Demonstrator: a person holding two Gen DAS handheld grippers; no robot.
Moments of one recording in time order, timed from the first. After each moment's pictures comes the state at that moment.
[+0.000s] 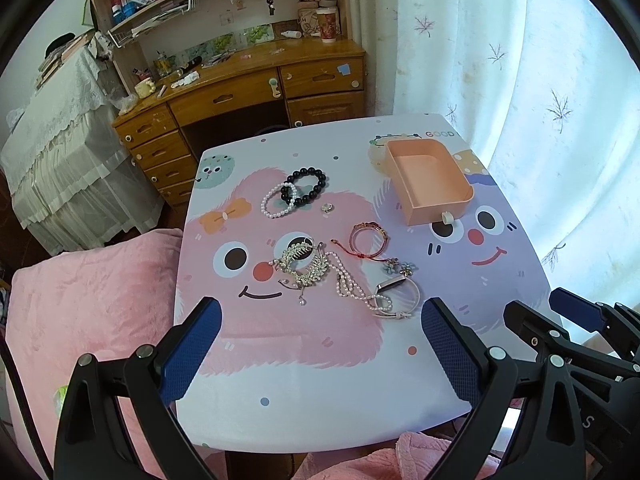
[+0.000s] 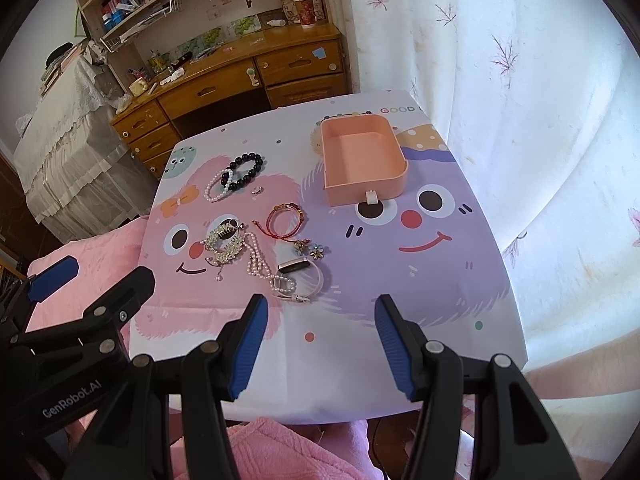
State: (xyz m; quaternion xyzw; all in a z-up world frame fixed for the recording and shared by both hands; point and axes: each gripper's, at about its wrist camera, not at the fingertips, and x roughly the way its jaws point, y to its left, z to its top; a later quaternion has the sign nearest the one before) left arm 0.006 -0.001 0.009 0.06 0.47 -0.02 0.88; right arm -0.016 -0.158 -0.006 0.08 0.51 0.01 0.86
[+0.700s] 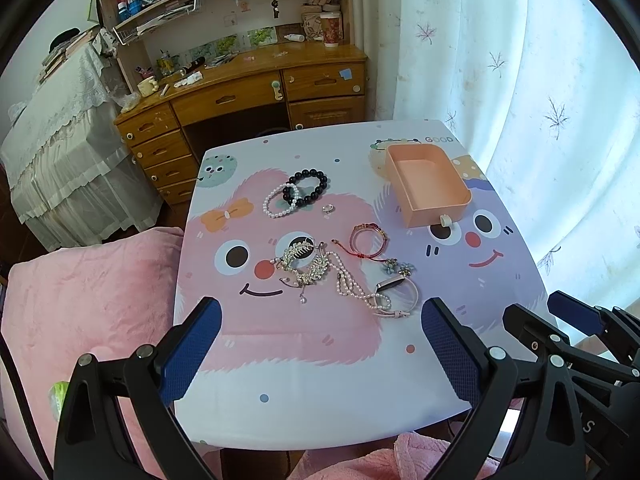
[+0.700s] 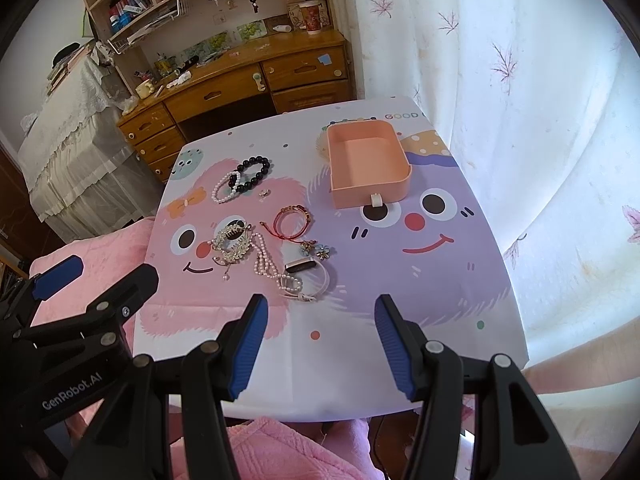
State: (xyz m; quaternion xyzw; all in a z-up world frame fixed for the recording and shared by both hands) left arm 0.000 0.005 0.013 0.05 0.47 -0.02 0.88; right arm -0.025 -0.156 0.001 0.08 0.50 0.02 0.86
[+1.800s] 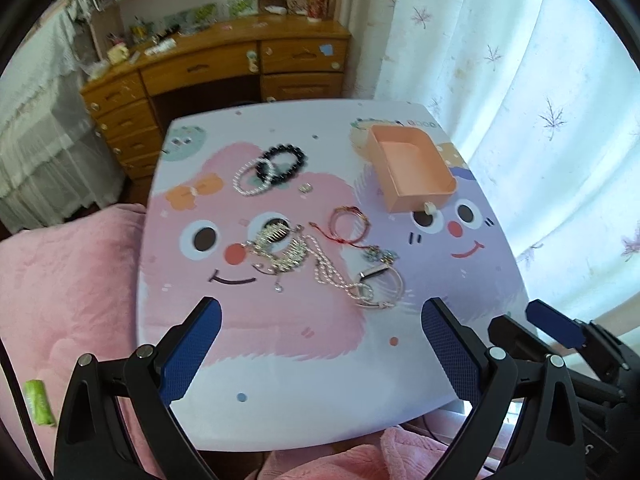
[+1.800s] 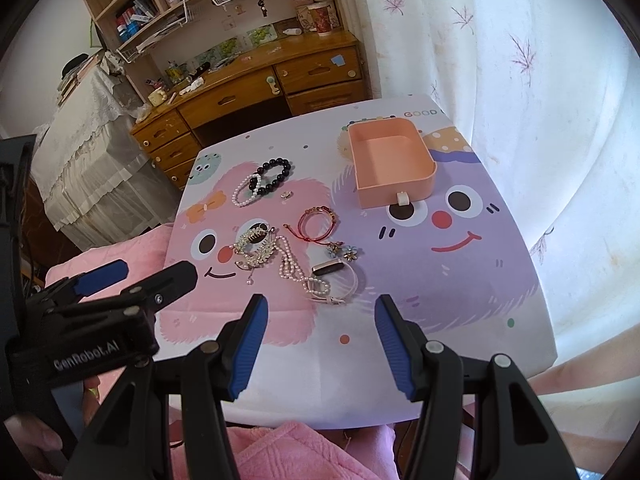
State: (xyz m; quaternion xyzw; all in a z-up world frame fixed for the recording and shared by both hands) left arm 0.030 0.034 -0.016 -0.01 0.52 -0.09 0.85; right arm -0.021 -0.138 -0.012 0.11 0.50 0.04 0.86
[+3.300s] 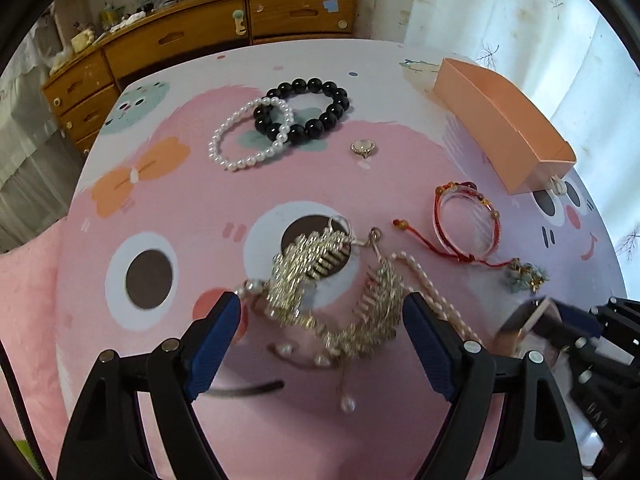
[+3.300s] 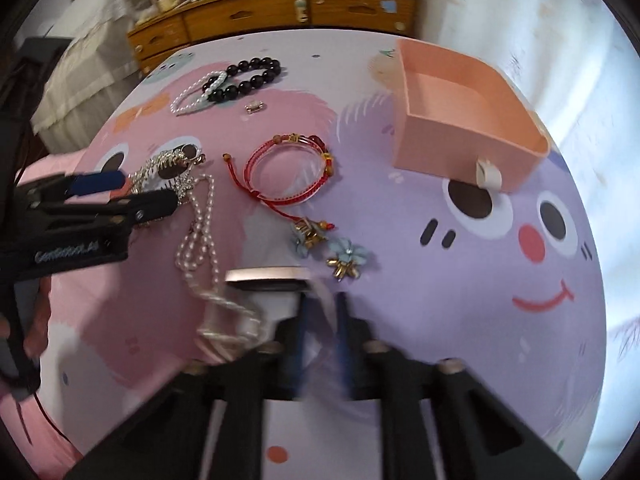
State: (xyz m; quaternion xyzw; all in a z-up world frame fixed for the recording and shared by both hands) left arm 0.160 0.056 -0.216 0.02 0.52 -0.11 0.85; right arm 0.089 -0.110 -0.196 -0.05 0.54 0.09 0.83
